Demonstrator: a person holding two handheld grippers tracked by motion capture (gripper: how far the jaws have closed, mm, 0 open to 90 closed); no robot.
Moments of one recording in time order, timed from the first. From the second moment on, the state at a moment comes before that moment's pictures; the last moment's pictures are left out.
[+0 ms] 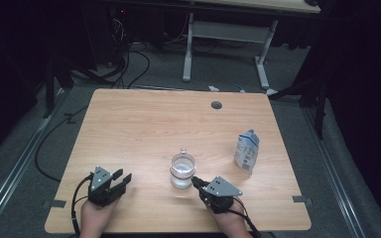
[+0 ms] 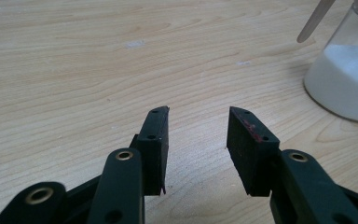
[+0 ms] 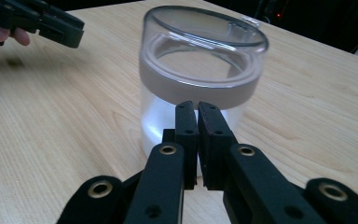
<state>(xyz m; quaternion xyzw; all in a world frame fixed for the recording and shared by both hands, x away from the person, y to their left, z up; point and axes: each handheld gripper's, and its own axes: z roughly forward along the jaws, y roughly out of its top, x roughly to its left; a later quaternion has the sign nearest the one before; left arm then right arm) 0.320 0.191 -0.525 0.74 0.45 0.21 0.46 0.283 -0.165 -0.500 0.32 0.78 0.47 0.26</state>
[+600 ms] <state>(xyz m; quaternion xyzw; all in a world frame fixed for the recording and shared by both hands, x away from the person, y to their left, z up) 0.321 0.188 -0.525 0.74 0.45 0.21 0.46 0.292 -0.255 -0.503 0.42 0.73 0.46 0.30</state>
